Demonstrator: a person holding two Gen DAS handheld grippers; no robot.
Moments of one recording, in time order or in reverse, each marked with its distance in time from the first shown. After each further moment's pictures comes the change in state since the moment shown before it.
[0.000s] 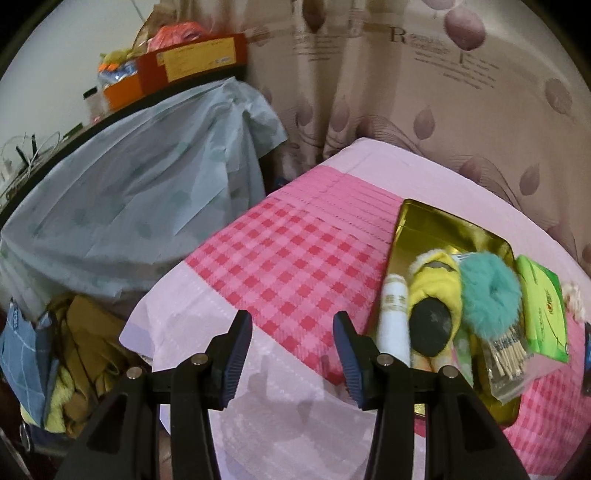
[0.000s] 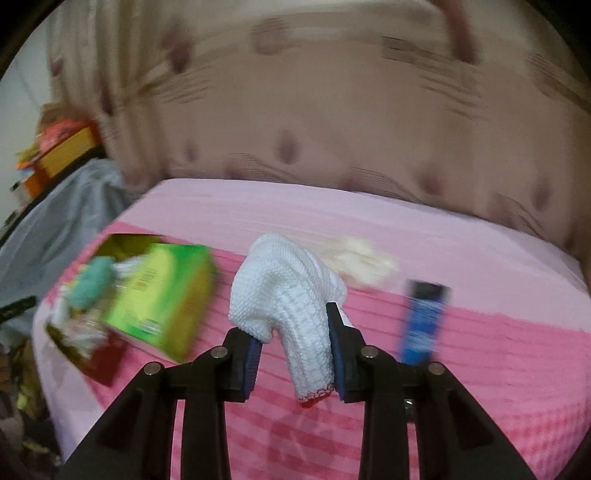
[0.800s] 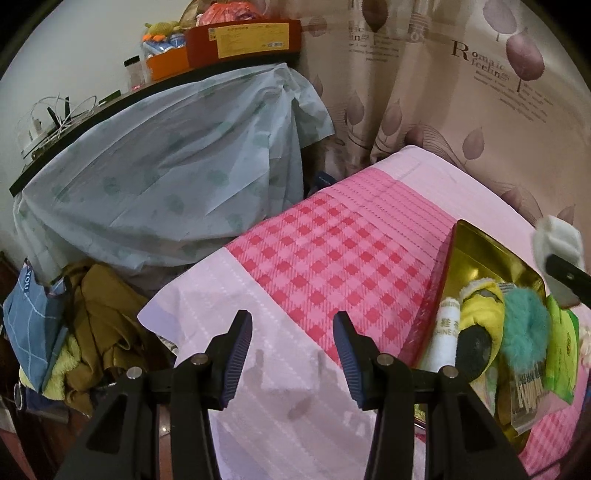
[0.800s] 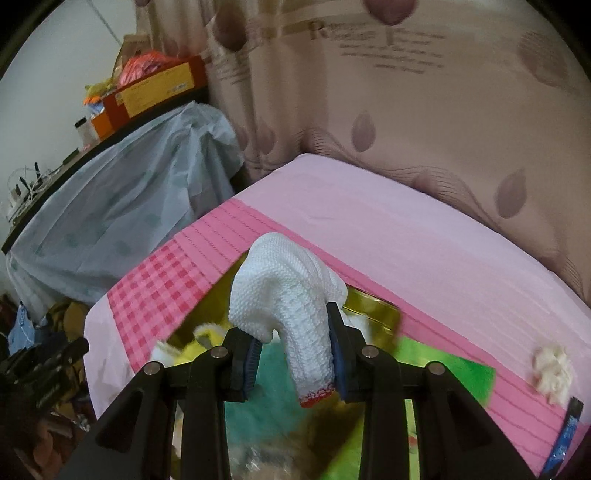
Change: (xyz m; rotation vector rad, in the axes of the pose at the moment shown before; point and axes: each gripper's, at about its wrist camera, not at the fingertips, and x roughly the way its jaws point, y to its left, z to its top) left arm 0.008 0.036 0.008 -0.143 0.031 0.076; right arm 0.121 0.241 0.079 -0.242 0.131 0.257
